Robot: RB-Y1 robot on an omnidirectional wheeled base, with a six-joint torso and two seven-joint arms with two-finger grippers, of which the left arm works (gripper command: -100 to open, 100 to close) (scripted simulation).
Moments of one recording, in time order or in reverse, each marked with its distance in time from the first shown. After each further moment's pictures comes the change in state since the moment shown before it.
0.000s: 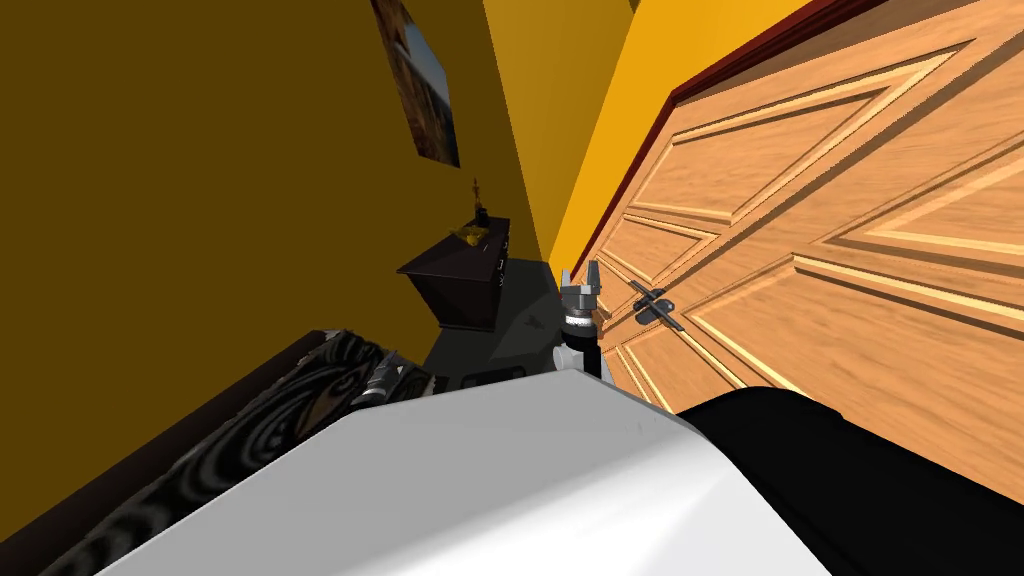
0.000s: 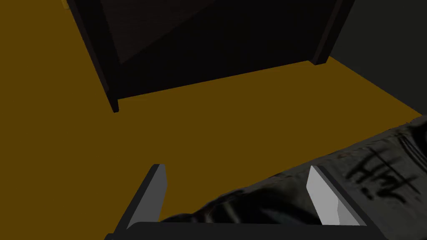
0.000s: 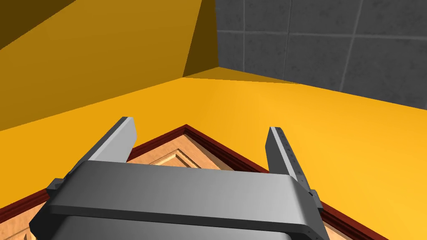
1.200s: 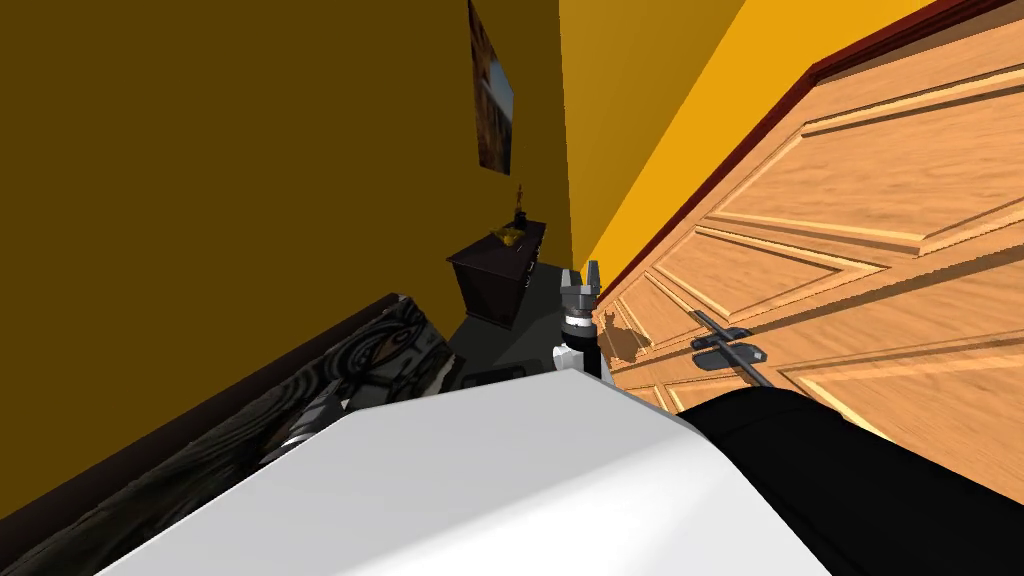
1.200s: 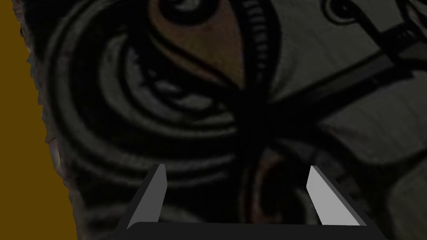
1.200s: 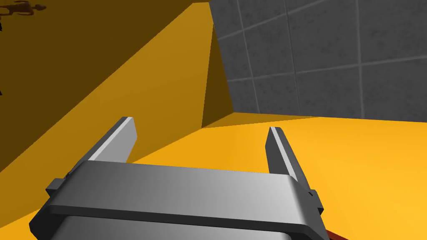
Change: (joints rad) arm 0.174 0.163 0.048 0.010 0.126 -0.064 0.003
